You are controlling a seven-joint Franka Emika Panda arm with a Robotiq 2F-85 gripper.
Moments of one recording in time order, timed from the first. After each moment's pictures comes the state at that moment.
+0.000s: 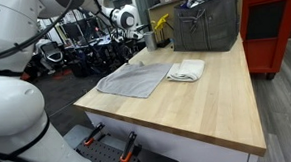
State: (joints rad) arm 0.11 0.70 0.03 -1.41 0.36 1.92 0.57
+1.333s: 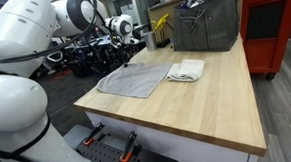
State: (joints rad) arm 0.19 0.93 0.04 -1.11 0.27 1.86 0.68
